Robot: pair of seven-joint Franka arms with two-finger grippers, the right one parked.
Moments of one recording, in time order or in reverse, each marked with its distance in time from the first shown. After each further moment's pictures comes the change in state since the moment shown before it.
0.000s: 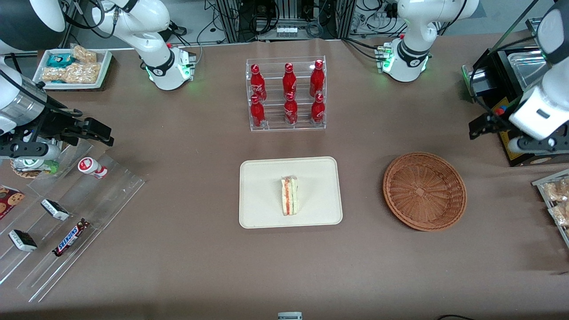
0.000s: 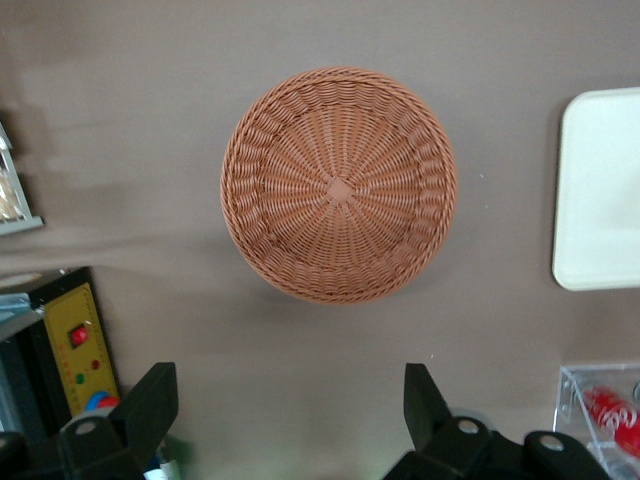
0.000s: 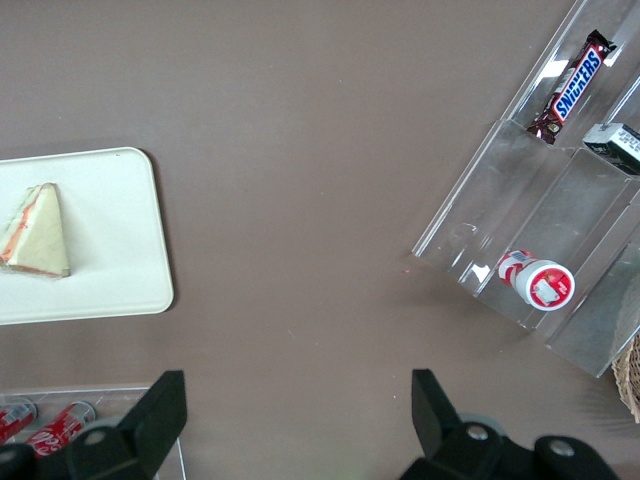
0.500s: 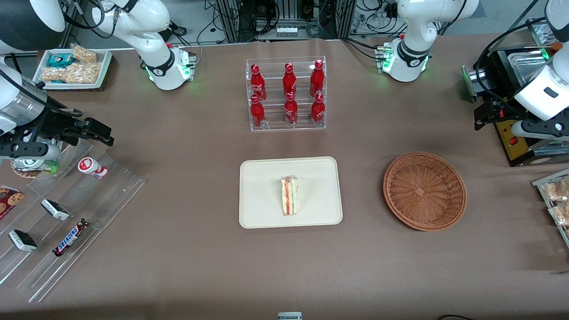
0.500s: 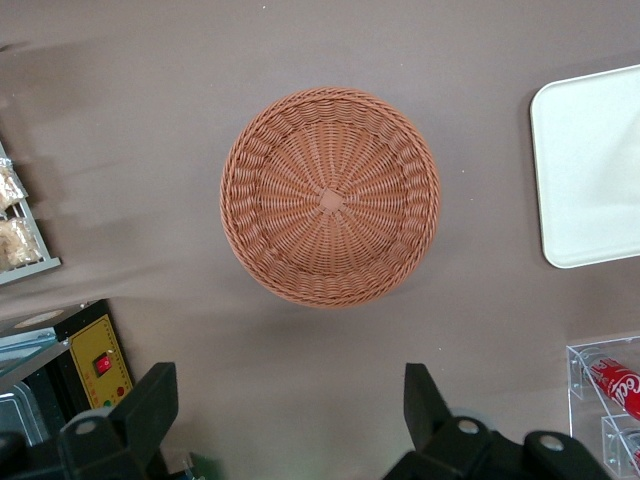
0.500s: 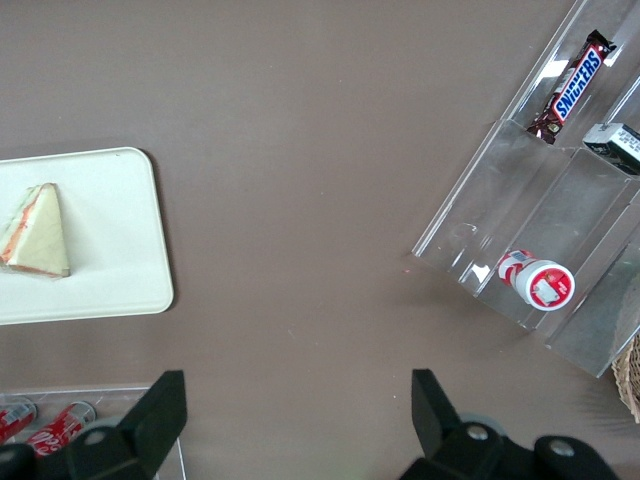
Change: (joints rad) arm 0.000 -0.019 -0.007 0.018 -0.001 -0.001 0.079
